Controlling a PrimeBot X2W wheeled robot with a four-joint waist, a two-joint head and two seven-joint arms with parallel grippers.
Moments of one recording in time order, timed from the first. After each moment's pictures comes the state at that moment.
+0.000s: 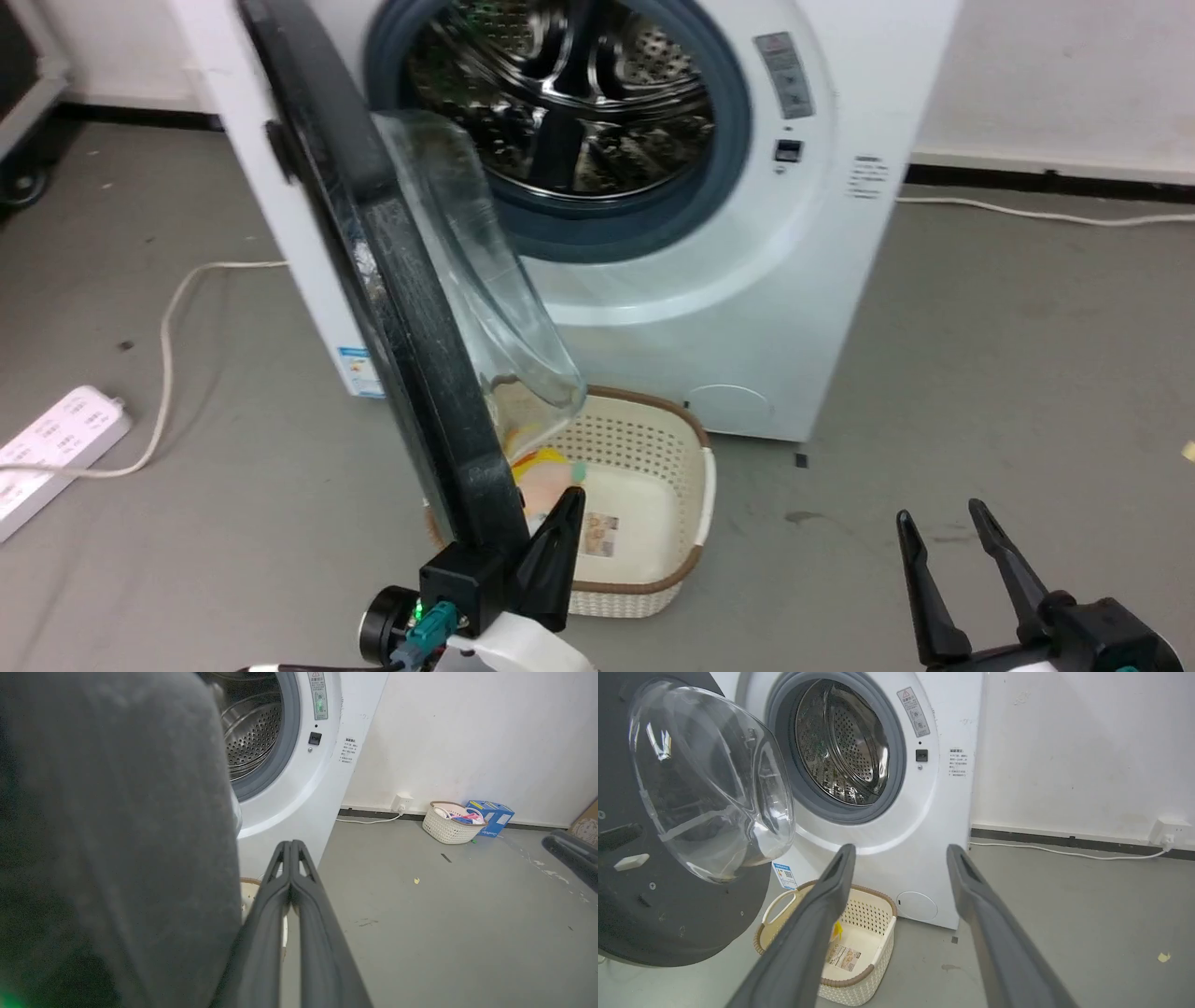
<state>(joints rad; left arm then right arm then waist) -0.08 0.05 -0.40 0.17 -0.30 0.05 -0.18 0.11 -0.05 0.02 0.03 0.10 0.13 -0.26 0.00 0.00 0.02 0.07</state>
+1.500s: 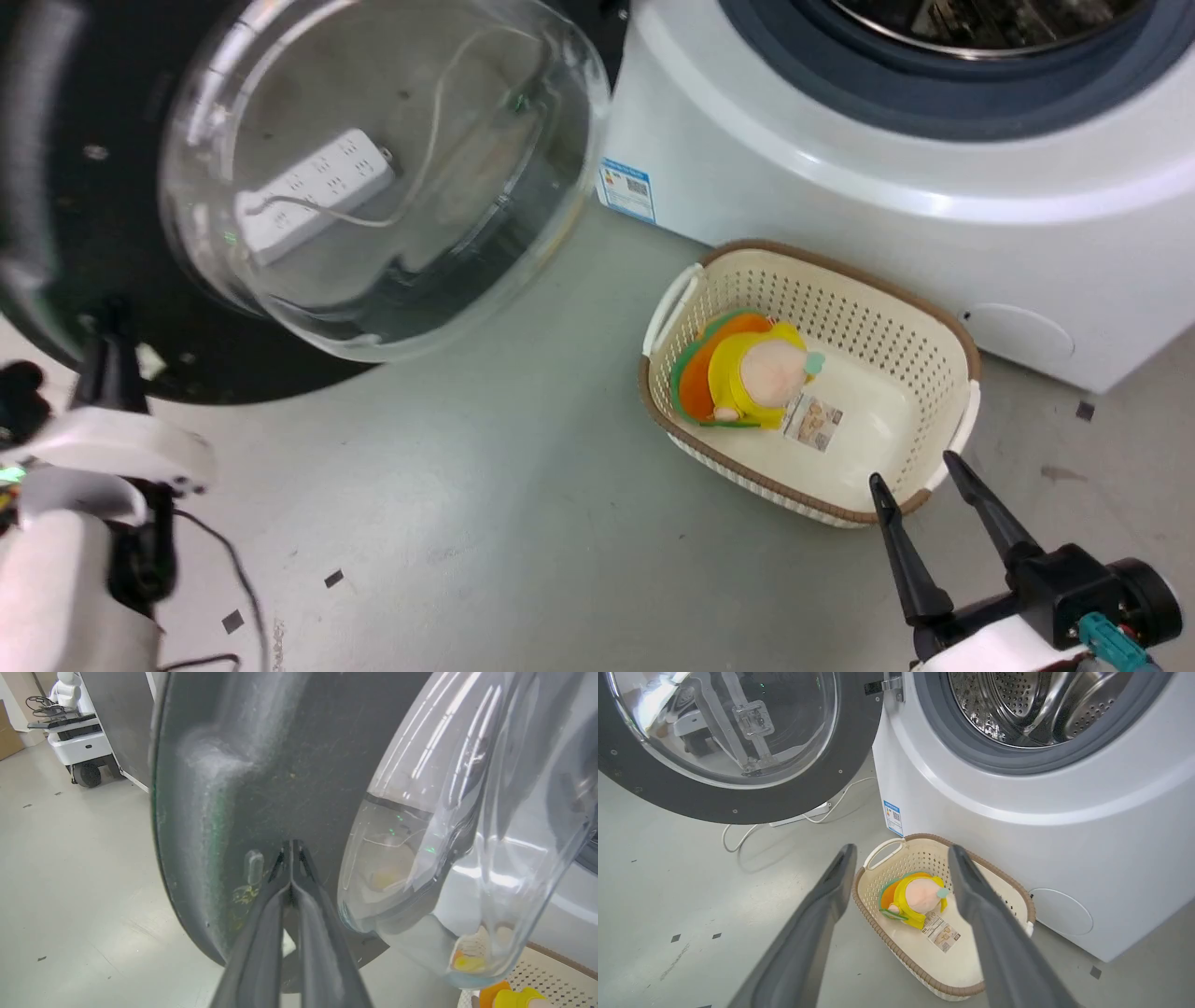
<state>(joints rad) -0.39 0.38 0.00 0.41 -0.50 0.07 -0.22 0.03 -0.11 0.08 0.00 0.03 0.13 -0.19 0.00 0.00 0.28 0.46</state>
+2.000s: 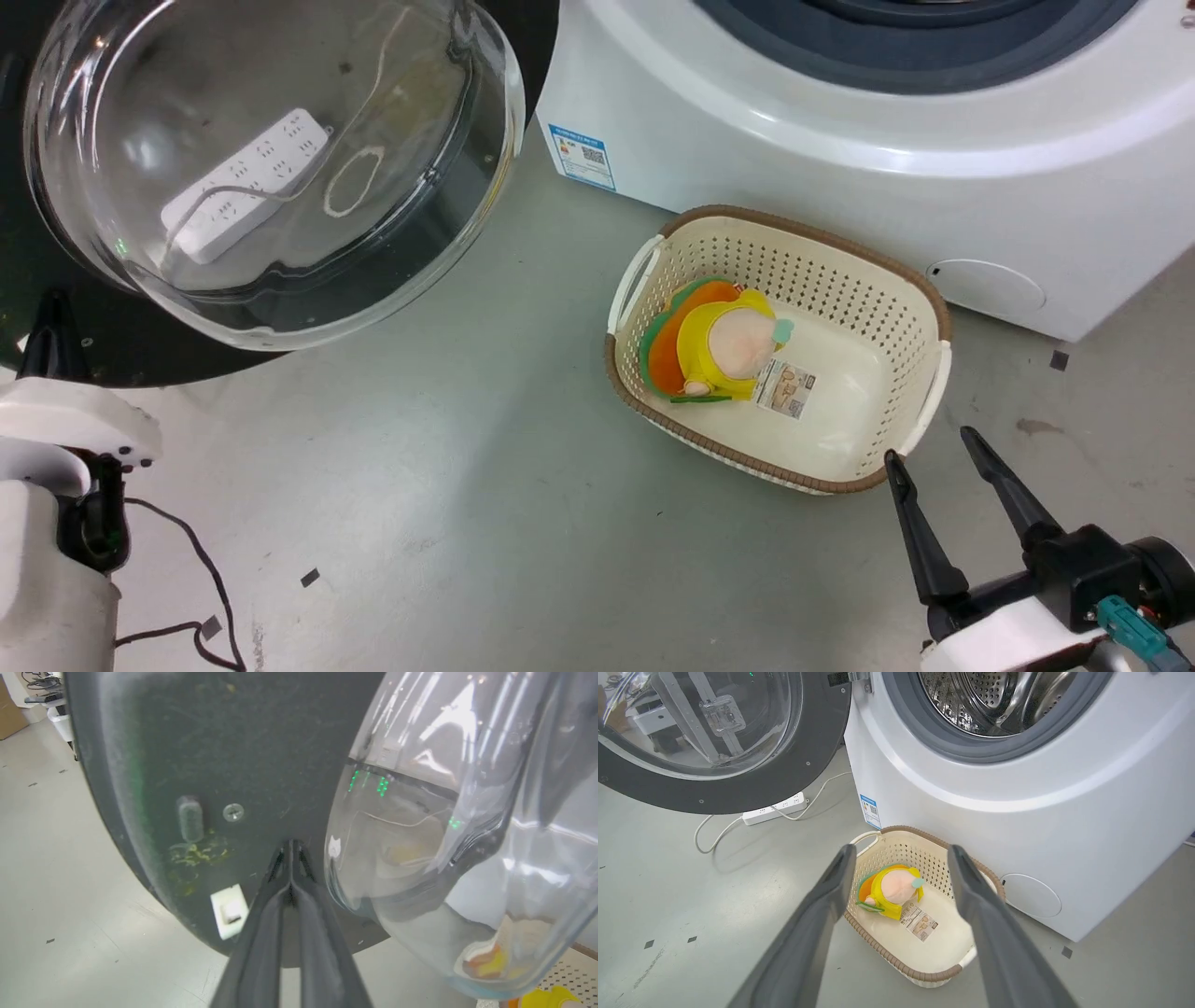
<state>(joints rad) -0.56 0.43 0.04 0.71 -0.52 0.00 -0.25 0.01 -0.12 0.07 -0.04 0.02 0.13 -0.17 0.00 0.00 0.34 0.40</state>
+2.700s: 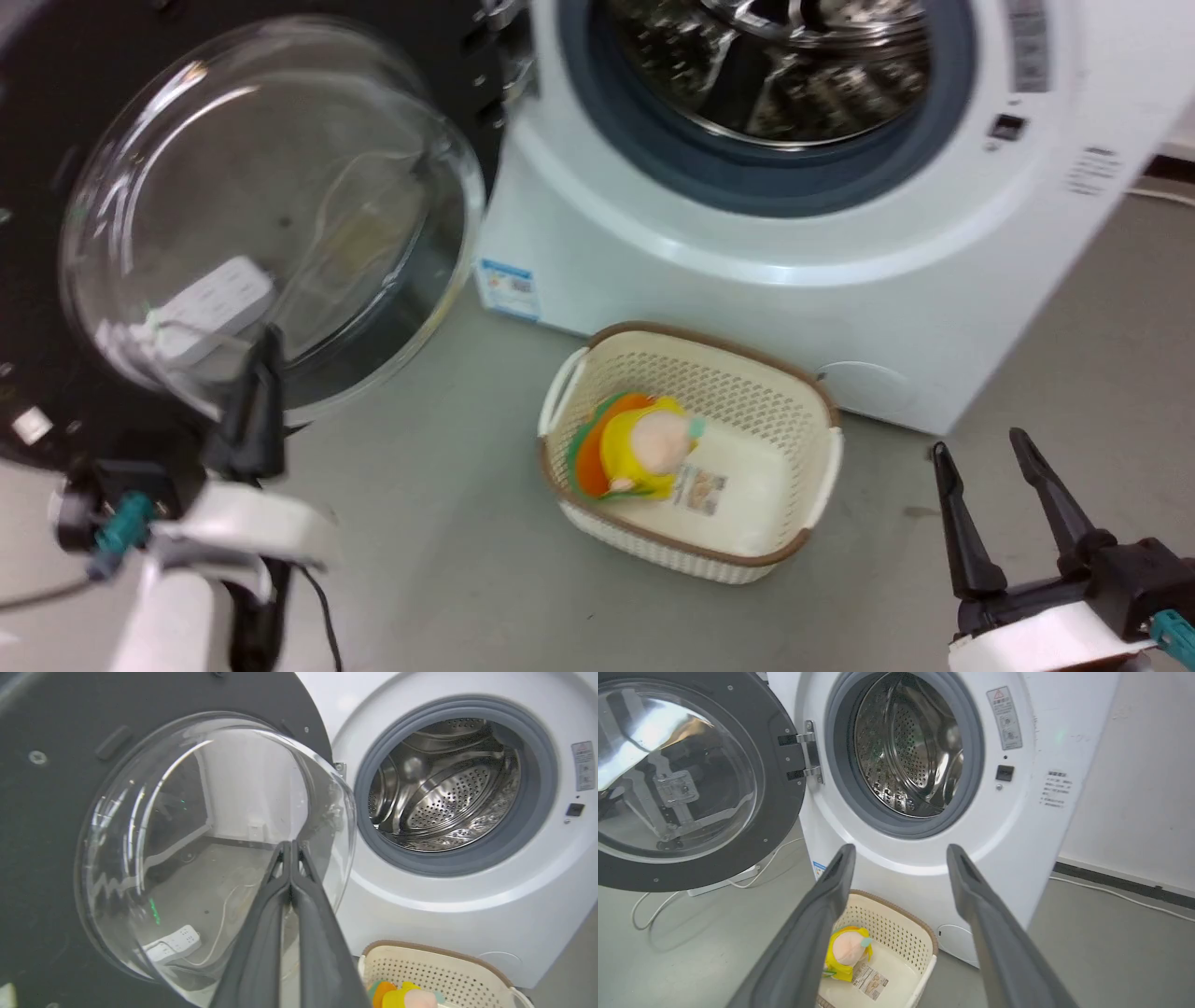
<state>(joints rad) -0.27 0.26 -0.02 0.21 -0.26 -0.07 -0.26 0.01 -0.06 -0.05 0.01 0.04 0.13 -0.25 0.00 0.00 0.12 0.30</state>
